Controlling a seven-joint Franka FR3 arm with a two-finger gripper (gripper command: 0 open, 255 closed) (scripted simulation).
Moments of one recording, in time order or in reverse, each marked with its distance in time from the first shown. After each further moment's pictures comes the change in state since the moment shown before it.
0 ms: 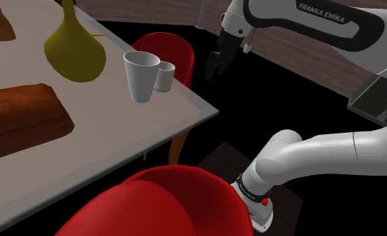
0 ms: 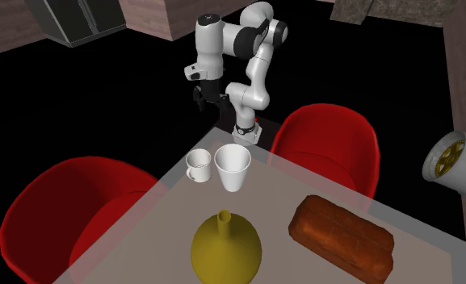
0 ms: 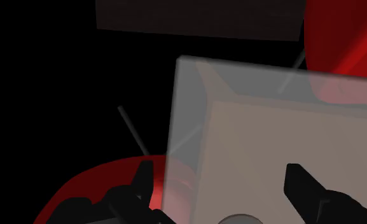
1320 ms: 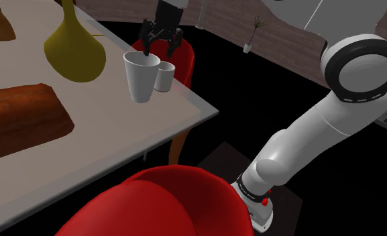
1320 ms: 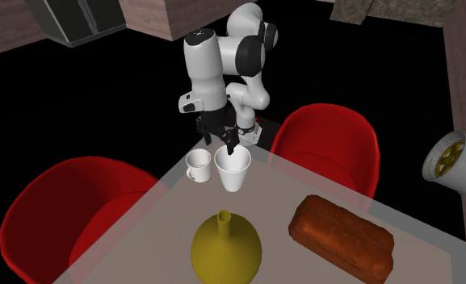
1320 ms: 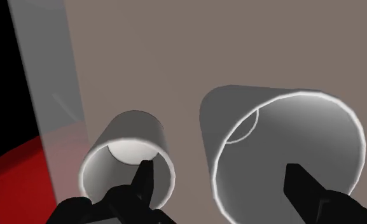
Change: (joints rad) arm 0.033 0.558 0.159 0.529 0.148 0.034 0.347
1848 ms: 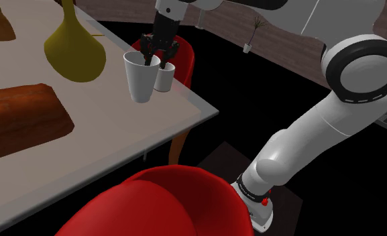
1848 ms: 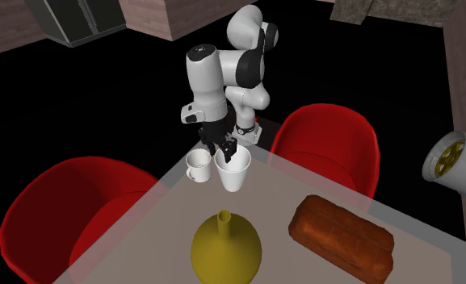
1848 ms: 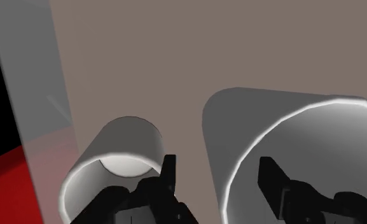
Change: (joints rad) arm 0.003 -0.005 0.005 -0.092 0.006 0.087 -0.005
